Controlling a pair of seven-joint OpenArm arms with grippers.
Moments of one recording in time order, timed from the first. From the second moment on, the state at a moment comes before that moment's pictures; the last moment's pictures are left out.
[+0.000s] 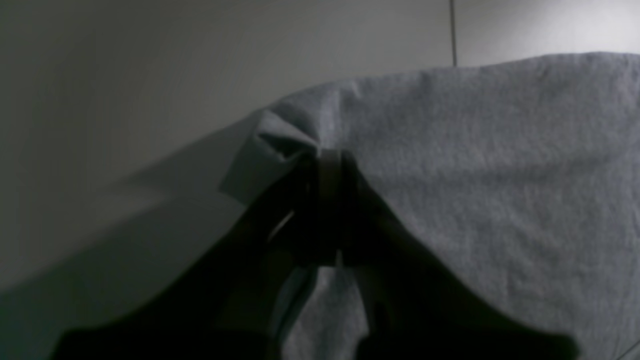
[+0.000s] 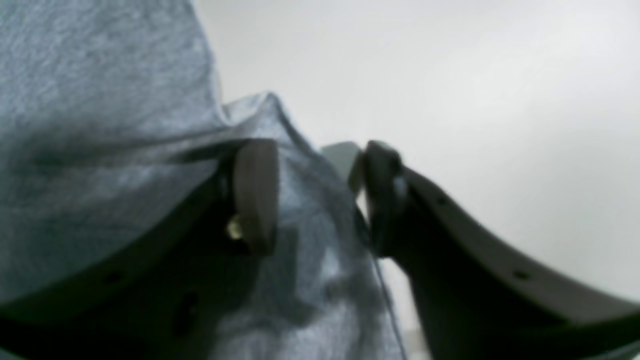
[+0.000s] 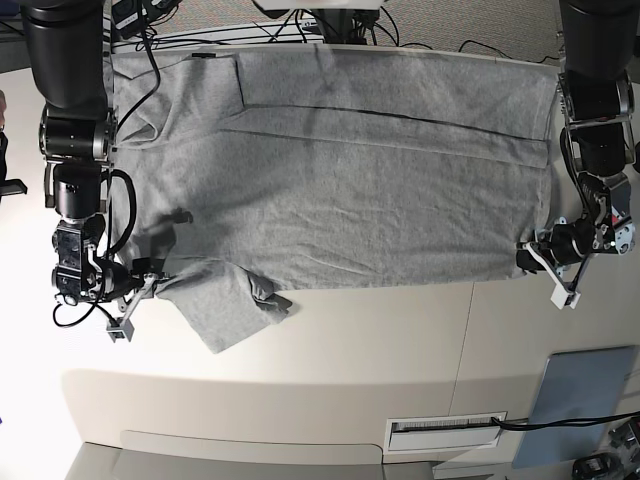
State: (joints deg) left arm -28.4 -27.3 -5.0 35.8 -26.9 -36.9 39.7; right arm 38.8 22.5 -1.3 33.3 9.4 27.0 -45.9
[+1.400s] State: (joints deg) left arm -4.3 -38.3 -11.9 63.3 -55.7 -38.4 53.3; right arm -9.2 29.3 17.1 103.3 14.4 19.9 -58.9
